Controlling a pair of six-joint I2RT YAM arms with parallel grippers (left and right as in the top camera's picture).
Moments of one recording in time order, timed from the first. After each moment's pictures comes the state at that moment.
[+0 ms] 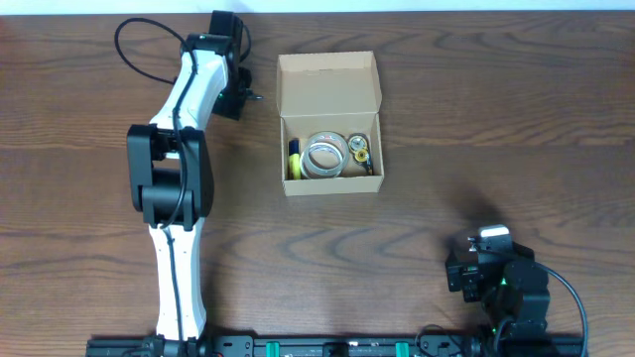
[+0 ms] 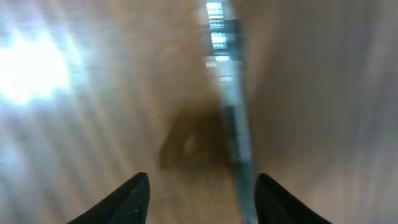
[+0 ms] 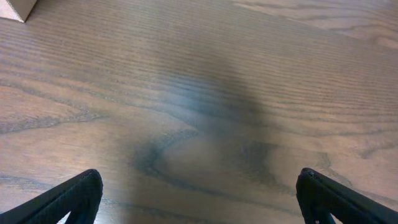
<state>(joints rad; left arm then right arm) -0.12 2.41 2.03 -0.95 -0.06 -1.37 0.01 0.07 0.18 -0.79 0.06 -0.21</state>
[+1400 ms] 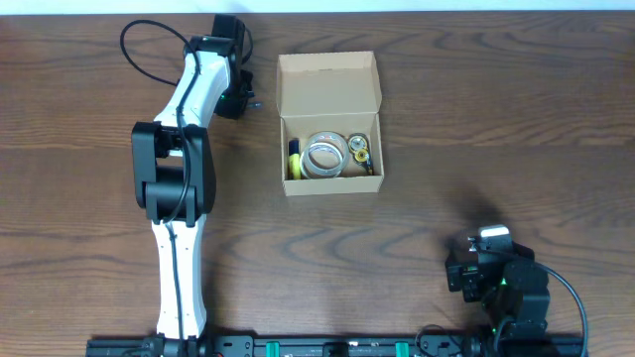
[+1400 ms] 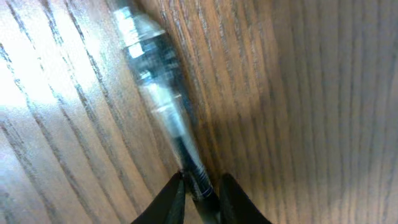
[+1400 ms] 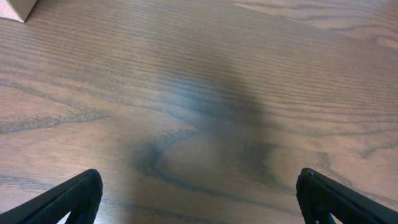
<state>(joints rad) -0.12 2.45 2.05 -1.00 -0.05 -1.38 0.01 0.07 0.18 -0.79 0.06 -0.21</state>
